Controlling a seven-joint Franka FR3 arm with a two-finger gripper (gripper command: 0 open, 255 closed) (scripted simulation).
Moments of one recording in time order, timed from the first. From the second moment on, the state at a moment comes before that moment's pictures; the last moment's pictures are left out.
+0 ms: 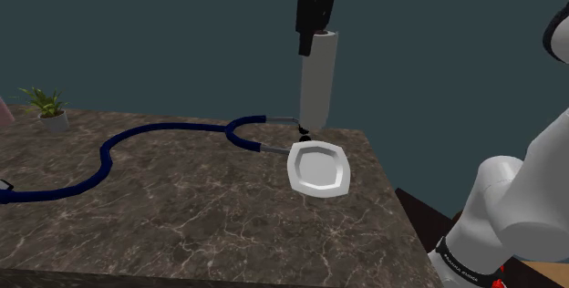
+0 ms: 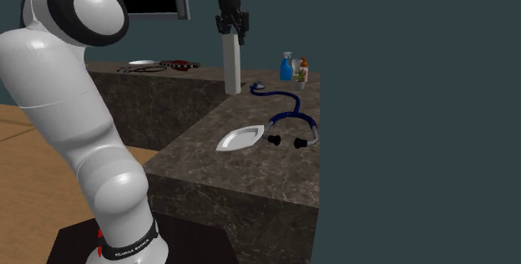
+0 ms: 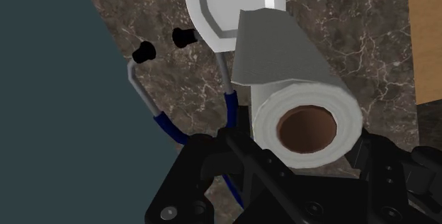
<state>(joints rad) 0.33 -0.14 0.19 -1.42 -0.04 1.34 0.10</state>
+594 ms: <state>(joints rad) 0.43 -0.10 0.32 -1.48 -0.04 1.42 0.33</state>
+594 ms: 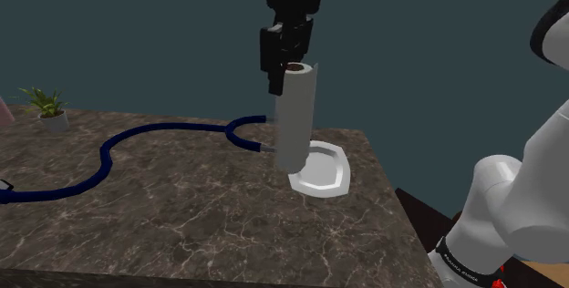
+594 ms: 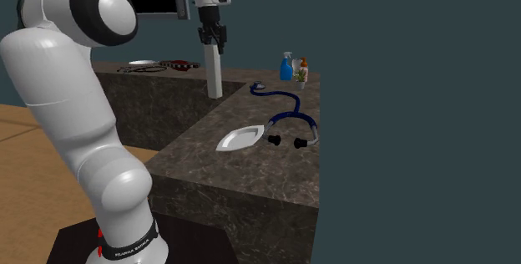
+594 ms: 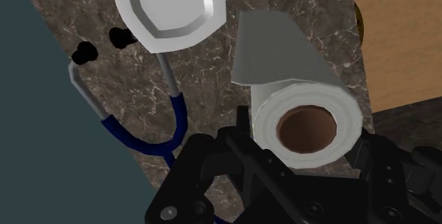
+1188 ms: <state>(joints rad) 0.53 0.03 0.44 -1.44 -0.09 1.48 0.55</state>
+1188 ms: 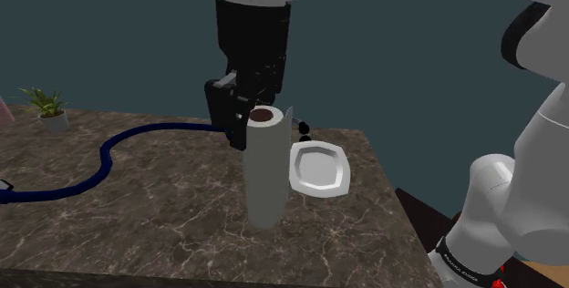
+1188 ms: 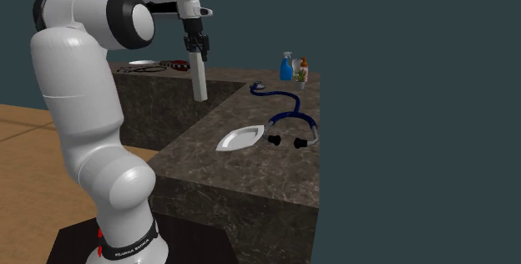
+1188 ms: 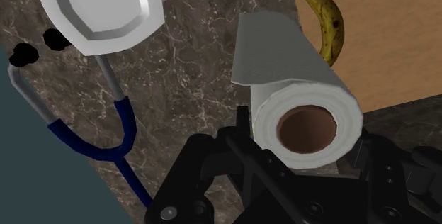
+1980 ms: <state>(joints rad) 0.55 0.03 0.46 -1.59 -0.09 1.63 0.60</state>
